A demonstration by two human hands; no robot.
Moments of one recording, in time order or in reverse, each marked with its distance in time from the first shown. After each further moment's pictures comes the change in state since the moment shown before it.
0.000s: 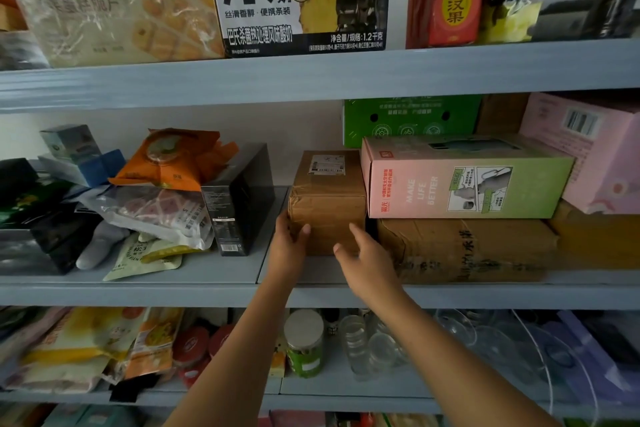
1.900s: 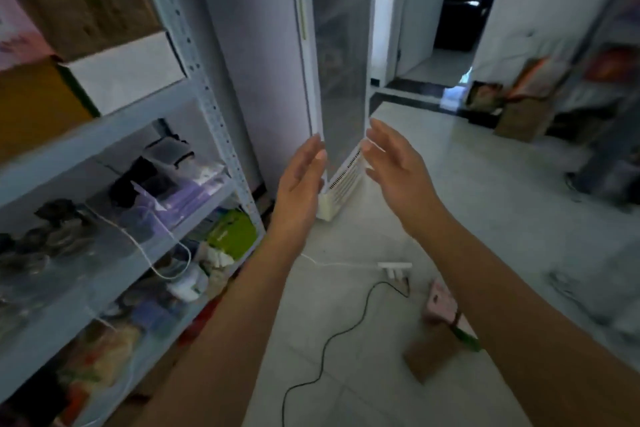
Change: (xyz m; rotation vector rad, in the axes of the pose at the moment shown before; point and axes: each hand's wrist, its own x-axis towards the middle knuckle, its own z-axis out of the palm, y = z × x) left_hand -0.617 0.194 0.466 -0.417 -1.144 0.004; right_hand -0.558 0.298 -0.479 0.288 0.991 0.330
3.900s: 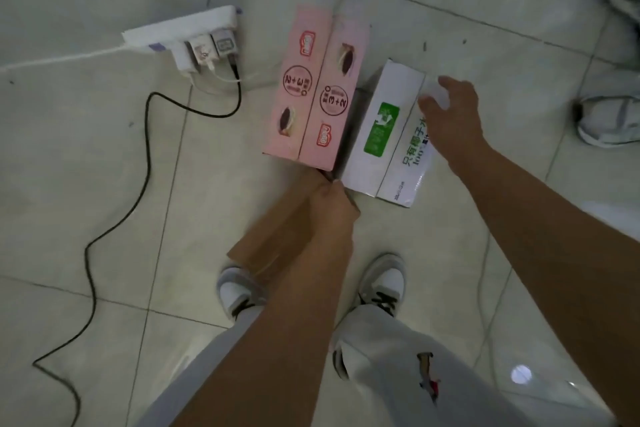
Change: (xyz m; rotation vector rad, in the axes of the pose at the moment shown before) left_hand -0.037 -0.947 0.508 0.161 0.052 -1.467; right_hand 0.018 1.030 -0.474 -0.535 0.250 0.952
